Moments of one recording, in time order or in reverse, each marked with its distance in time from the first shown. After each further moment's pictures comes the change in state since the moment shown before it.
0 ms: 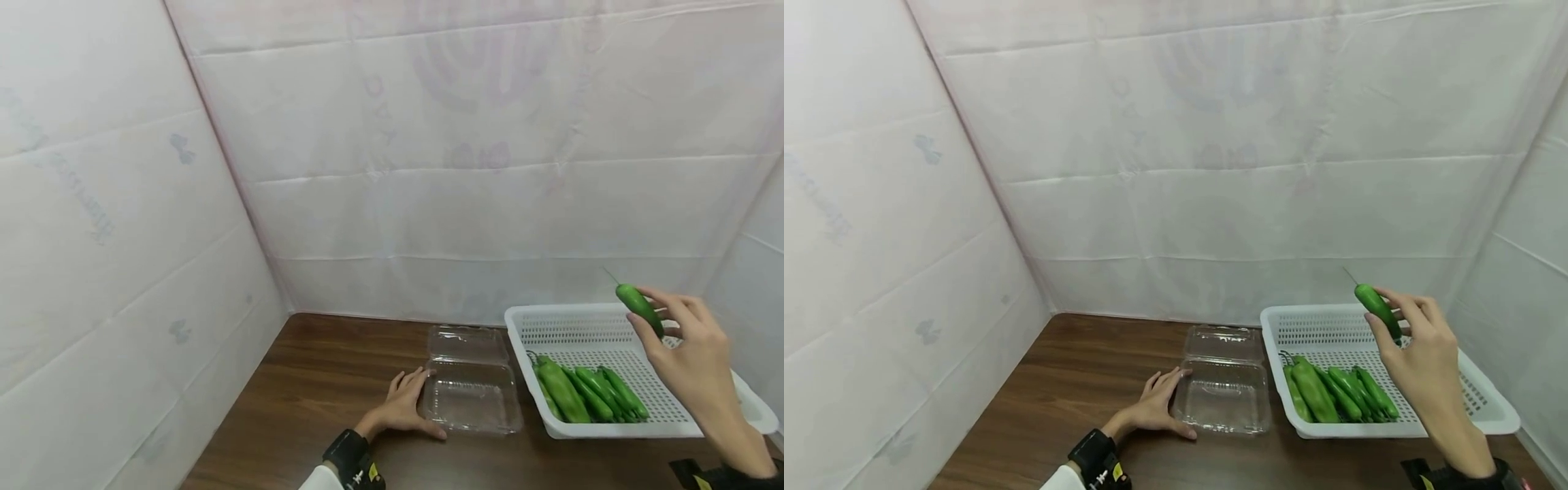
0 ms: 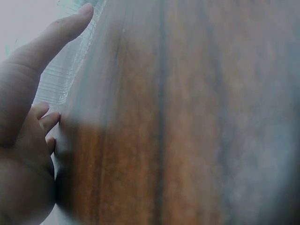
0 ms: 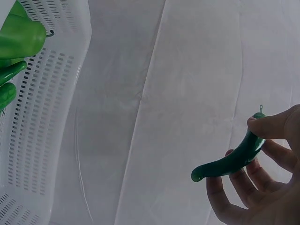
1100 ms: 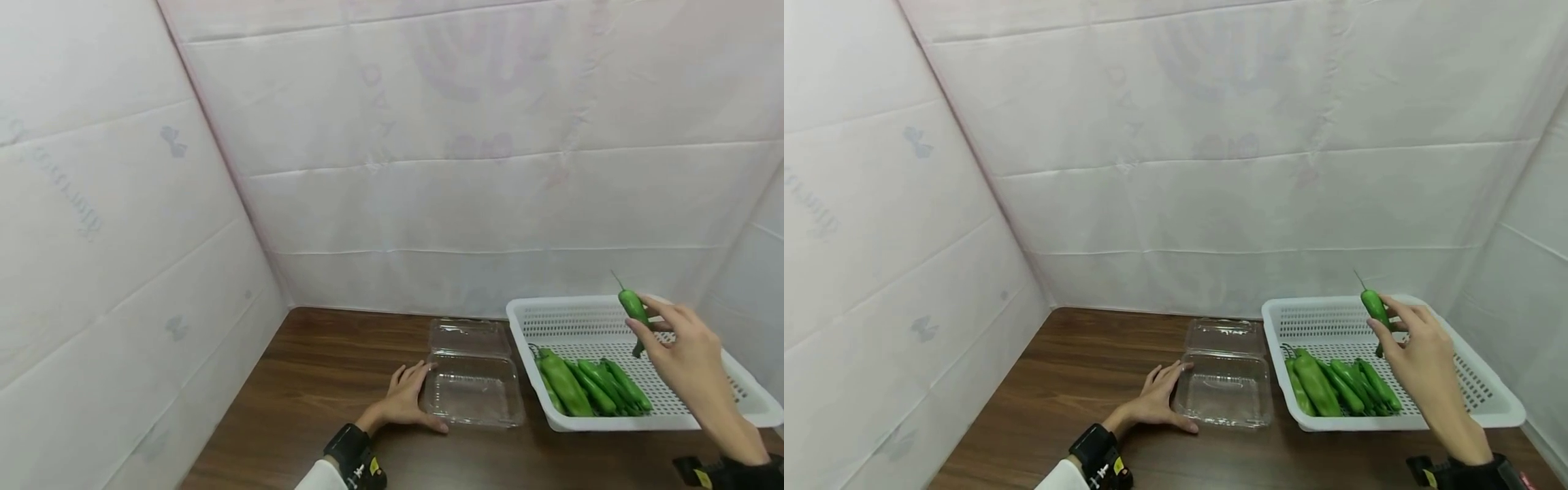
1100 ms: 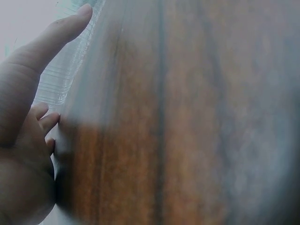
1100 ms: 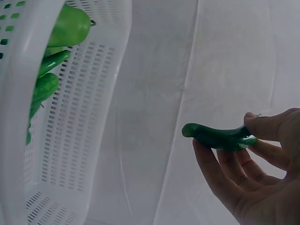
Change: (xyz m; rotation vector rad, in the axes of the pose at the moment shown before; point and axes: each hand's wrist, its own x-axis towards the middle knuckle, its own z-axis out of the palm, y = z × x) left_hand 0.001 -0.001 0.000 -0.017 -0.012 -0.009; right_hand -0.013 0.034 0.008 -0.018 -0.140 0.058
